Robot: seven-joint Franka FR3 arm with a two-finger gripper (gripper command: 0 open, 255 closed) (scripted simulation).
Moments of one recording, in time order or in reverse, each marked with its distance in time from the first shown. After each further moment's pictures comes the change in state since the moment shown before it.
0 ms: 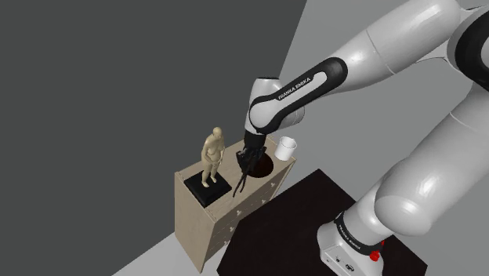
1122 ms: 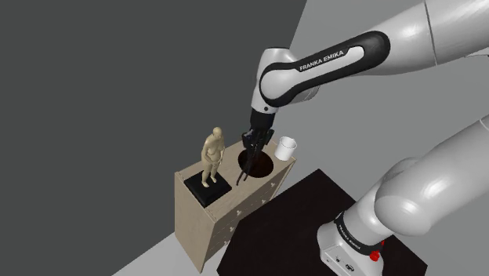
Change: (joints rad) arm -0.004 -0.206 -0.007 0.045 -0.006 -0.250 0.029
